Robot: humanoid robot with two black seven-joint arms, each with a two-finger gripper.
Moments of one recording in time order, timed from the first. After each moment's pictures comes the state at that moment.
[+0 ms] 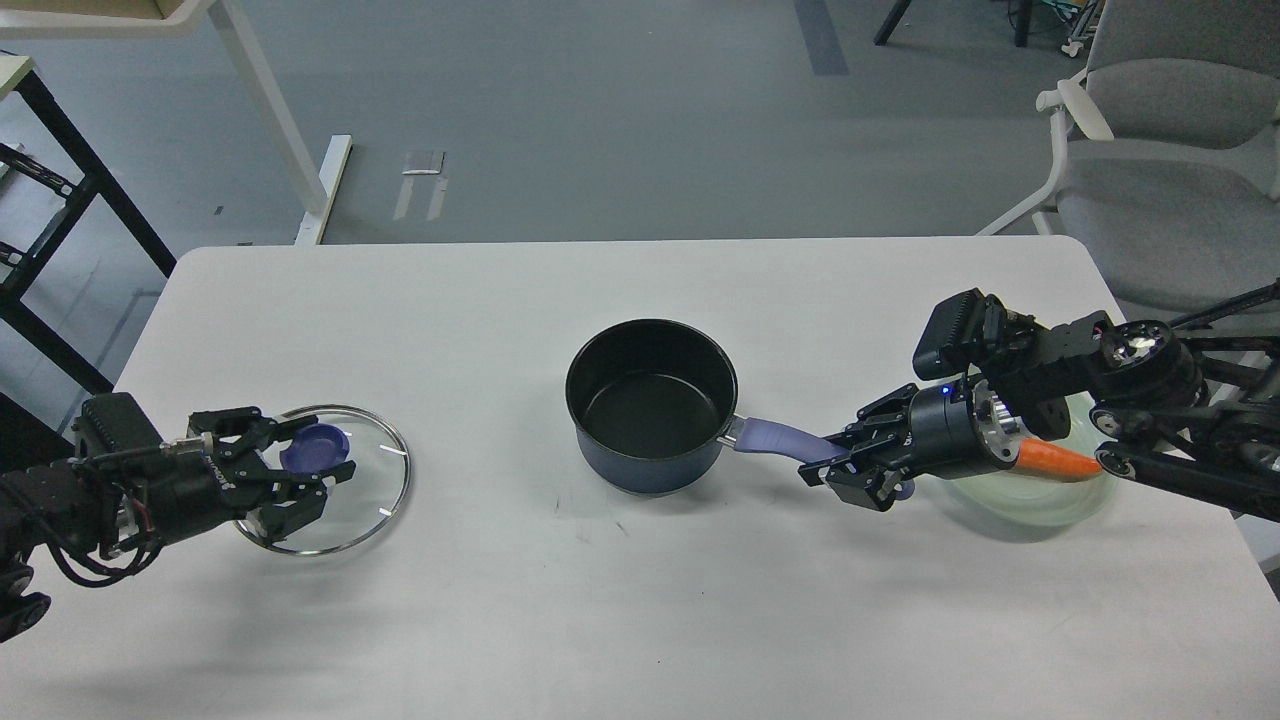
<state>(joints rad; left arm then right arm) -0.61 0.88 -0.11 -1.04 1.93 0.43 -0.49 1.25 -0.66 -0.33 1.29 -1.69 0.16 0.49</state>
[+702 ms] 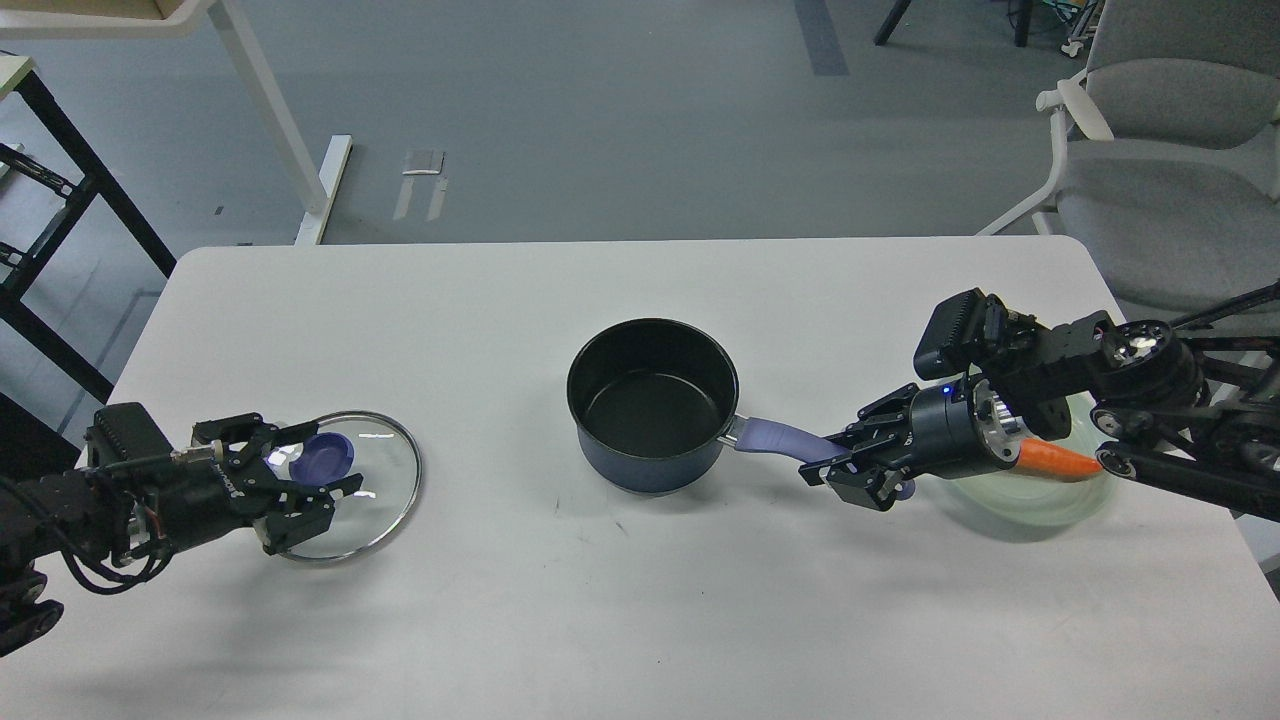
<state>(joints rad) -0.60 0.86 -0.11 -1.02 1.90 0.43 -0.49 1.25 -0.66 -0.33 1.29 -1.69 0.16 0.49</state>
